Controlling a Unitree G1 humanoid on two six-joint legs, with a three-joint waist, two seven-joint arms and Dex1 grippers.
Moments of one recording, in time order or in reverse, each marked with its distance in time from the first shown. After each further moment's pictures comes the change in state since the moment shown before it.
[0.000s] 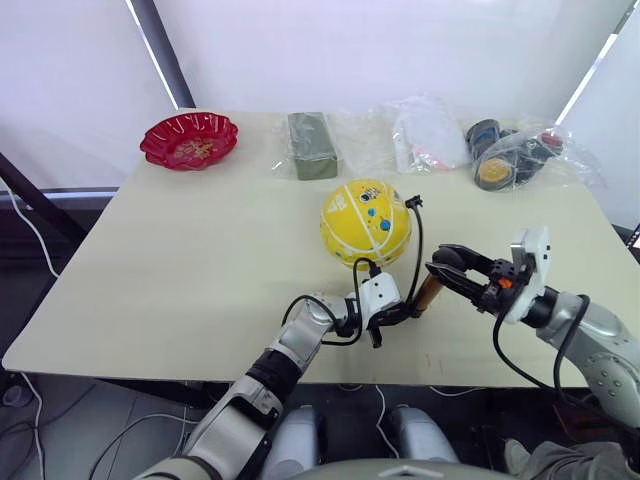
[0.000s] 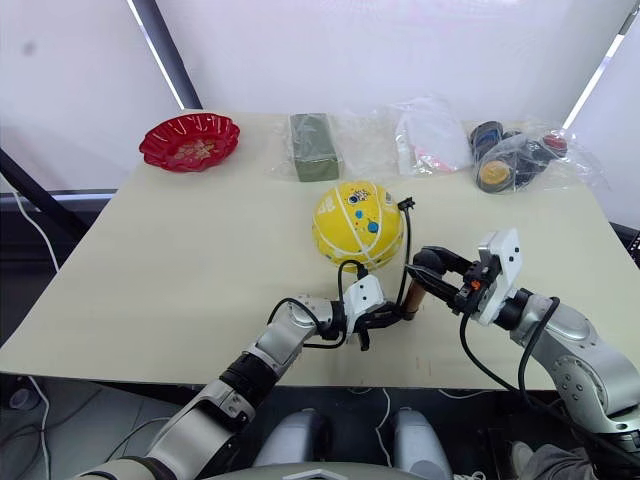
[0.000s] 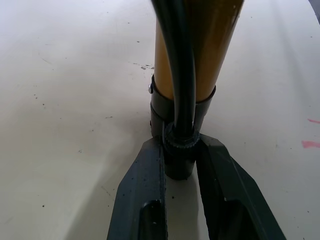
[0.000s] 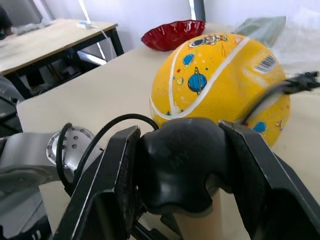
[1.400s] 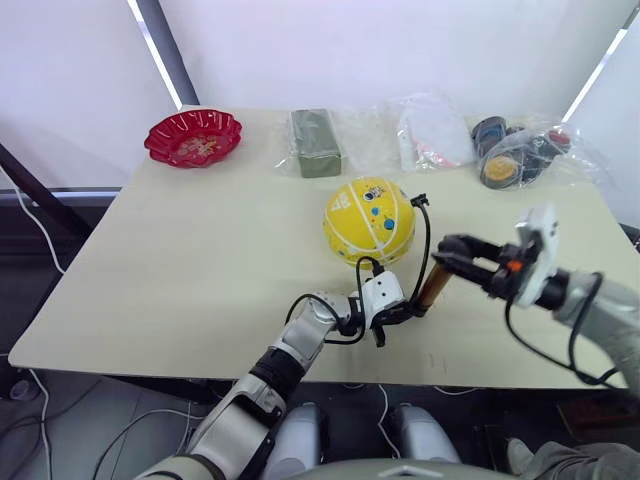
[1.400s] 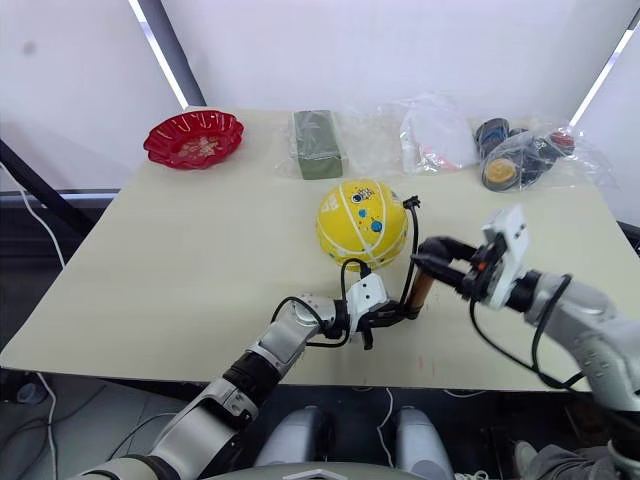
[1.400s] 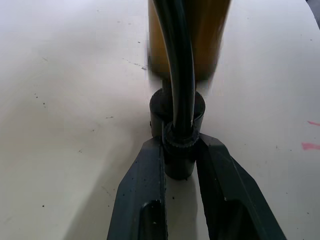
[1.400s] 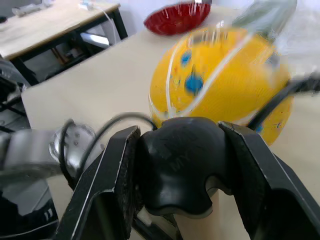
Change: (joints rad) left arm -0.010 -0.017 -0.001 0.007 -0.004 -0.001 -0.006; right arm -0.162 -0.168 -0.170 -0.068 0.262 0.260 -0.052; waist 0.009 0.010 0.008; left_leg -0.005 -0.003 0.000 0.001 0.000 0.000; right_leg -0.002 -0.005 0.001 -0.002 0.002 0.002
